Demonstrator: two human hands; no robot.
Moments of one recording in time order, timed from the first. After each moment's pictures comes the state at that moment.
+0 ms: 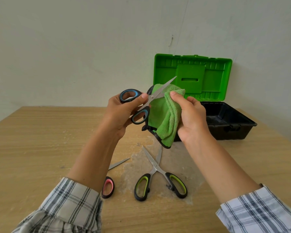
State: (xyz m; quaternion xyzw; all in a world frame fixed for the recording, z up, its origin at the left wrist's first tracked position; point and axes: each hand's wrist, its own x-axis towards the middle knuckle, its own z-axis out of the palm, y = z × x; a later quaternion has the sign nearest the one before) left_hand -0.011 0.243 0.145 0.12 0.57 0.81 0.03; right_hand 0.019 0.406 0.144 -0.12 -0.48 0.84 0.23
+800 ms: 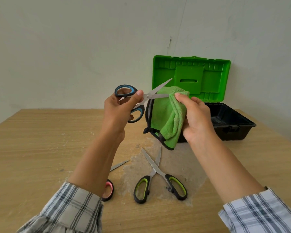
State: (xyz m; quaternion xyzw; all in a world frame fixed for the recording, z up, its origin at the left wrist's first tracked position) left_hand -0.012 0.248 0.144 0.10 0.59 0.80 -0.05; right_hand 0.022 0.419 0.147 -0.13 -0.49 0.83 0.23
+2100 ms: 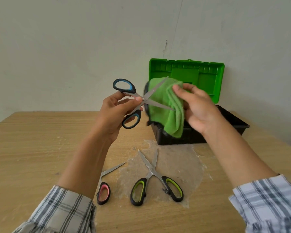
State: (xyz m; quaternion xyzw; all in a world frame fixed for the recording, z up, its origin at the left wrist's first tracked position) left_hand -0.008 0.238 0.153 0.18 0.60 0.78 0.01; right_hand 0.023 0.447 0.178 -0.01 -0.59 0.79 0.14
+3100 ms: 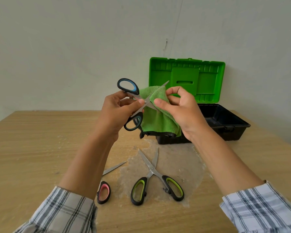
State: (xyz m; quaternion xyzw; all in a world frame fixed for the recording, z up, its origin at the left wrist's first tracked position) left_hand -0.009 0.242 0.152 0.18 0.64 0.74 -0.04; right_hand 0.028 0.416 0.159 0.04 -0.72 0.66 0.19
